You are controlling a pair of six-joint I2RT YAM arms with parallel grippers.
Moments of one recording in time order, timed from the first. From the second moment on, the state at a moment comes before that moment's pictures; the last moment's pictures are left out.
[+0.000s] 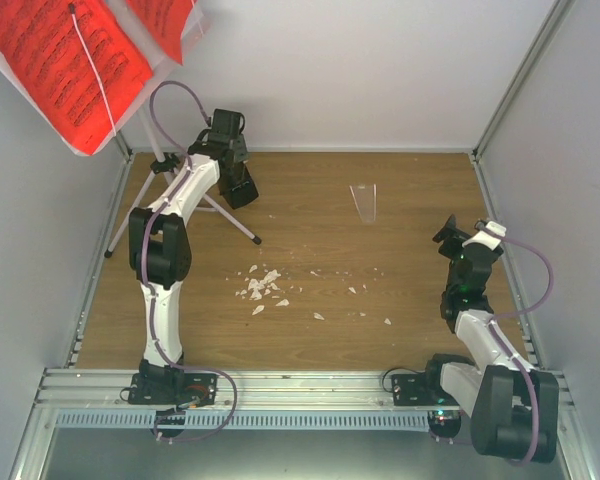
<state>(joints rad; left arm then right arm) -0.23 2.17 2.00 -0.56 -0.31 -0.39 -0.13 1.00 0.31 0.54 0.26 0.26</state>
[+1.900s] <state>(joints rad) -1.00 1.28 1.03 -0.58 -0.39 -0.44 -0.13 0.94 0.32 0.49 0.04 0.26</state>
